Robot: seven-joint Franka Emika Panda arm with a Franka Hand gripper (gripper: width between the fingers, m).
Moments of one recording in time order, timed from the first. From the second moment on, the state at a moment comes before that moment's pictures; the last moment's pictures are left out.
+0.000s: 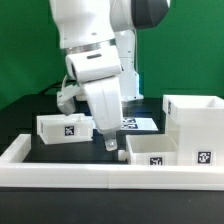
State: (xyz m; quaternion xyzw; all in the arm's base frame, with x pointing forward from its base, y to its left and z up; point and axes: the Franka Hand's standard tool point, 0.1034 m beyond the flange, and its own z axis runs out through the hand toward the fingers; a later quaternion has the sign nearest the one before) arm 0.577 -0.059 0.038 -0.66 -0.74 -0.08 0.09
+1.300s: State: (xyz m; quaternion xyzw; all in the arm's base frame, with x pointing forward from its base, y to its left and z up) arm 0.590 -0.040 0.019 -0.68 -0.73 -0.12 0.02
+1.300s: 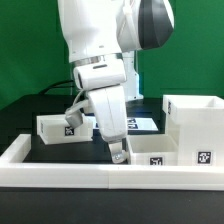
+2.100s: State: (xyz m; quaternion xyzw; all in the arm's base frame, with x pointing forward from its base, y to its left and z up) arm 0.593 -0.015 0.020 -0.68 -0.72 -0.12 0.02
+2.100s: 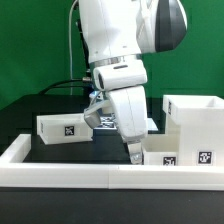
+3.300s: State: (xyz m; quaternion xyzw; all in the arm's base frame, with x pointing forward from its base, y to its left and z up) arm 0.590 0.035 0.017 -0.68 -0.73 -0.11 0.01
